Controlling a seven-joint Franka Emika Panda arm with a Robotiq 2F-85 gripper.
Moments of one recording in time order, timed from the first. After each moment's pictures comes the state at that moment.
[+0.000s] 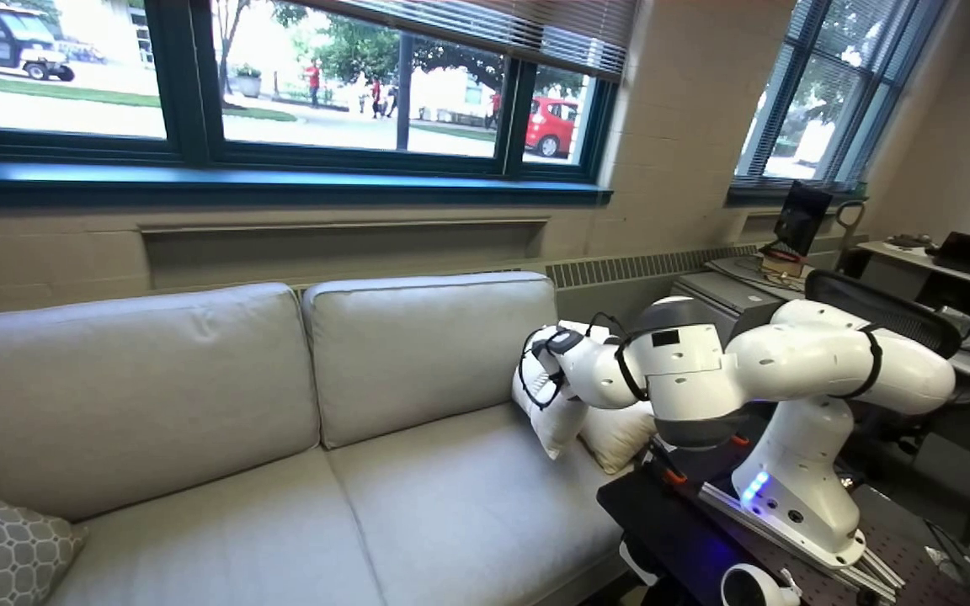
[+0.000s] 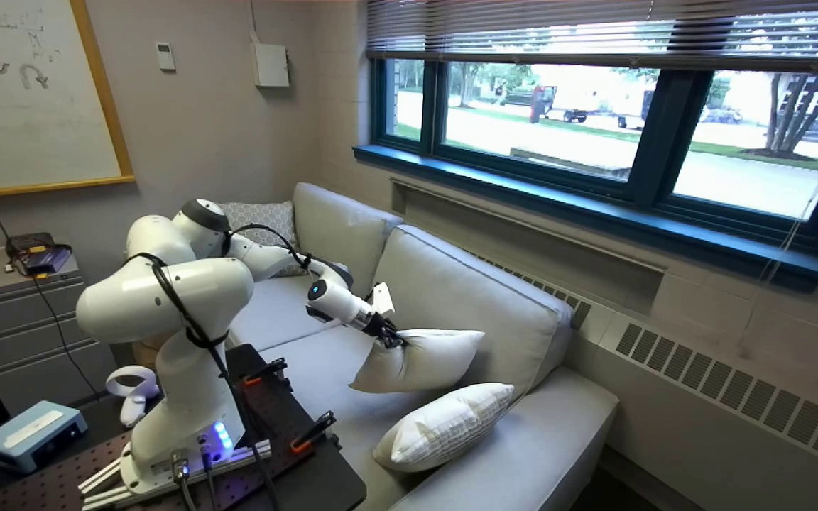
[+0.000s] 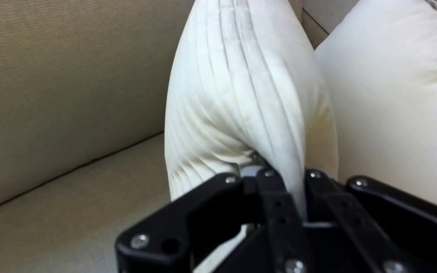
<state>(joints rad) 1.47 1.49 -0.94 -2.05 2.63 2.95 2.31</state>
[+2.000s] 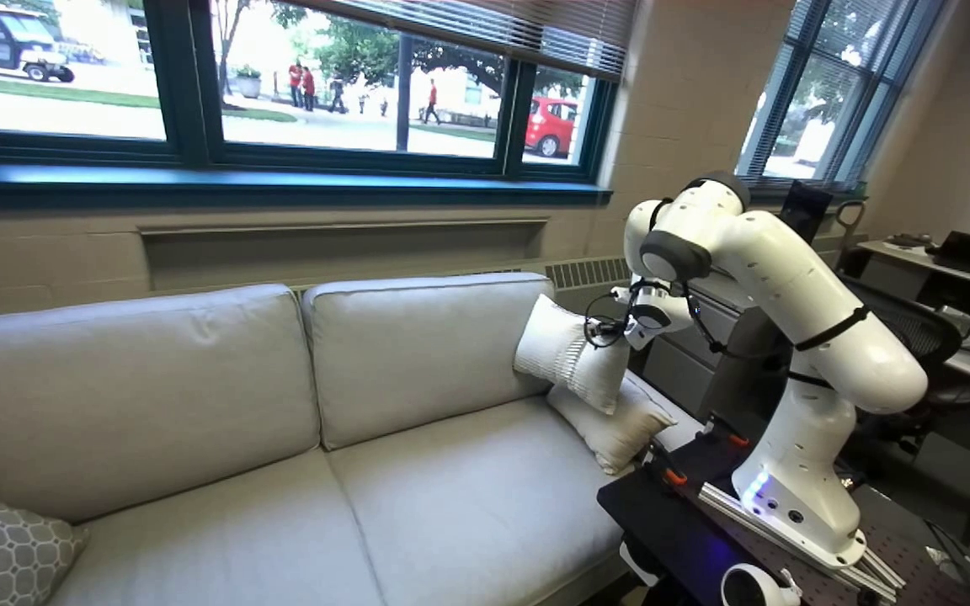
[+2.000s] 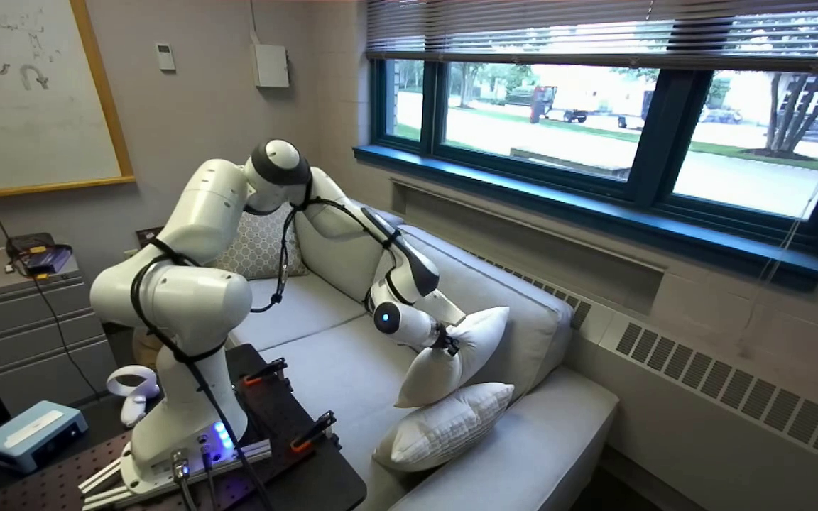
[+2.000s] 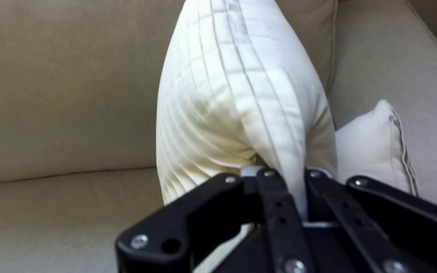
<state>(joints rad) 0.77 0.95 -0.96 -2.23 2.60 2.25 1.21</state>
